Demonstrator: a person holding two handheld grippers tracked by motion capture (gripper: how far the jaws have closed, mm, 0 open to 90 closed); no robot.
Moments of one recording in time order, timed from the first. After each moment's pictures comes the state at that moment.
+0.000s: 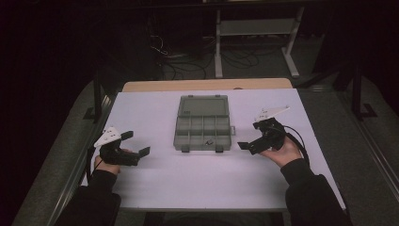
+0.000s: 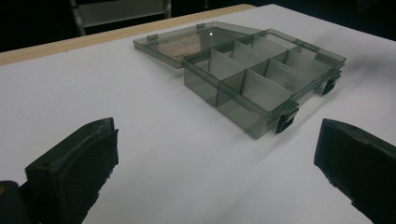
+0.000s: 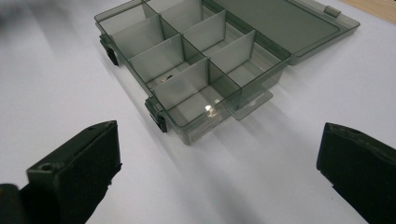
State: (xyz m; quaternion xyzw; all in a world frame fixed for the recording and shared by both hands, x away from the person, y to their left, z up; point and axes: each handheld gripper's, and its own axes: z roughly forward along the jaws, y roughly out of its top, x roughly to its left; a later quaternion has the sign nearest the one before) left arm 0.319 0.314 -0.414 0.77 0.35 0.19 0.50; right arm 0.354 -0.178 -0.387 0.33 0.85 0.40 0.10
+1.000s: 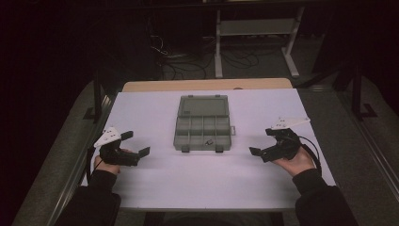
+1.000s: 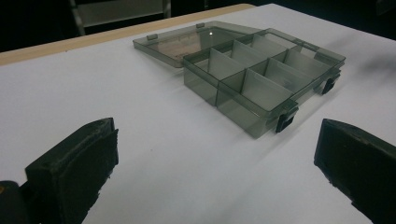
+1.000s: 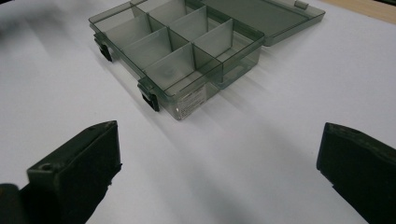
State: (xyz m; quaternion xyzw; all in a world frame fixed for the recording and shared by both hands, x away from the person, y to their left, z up) left arm 0.319 0.314 -0.413 0.77 0.35 0.19 0.50; right arm 0.326 -0.213 -0.399 0.36 0.82 0.44 0.12
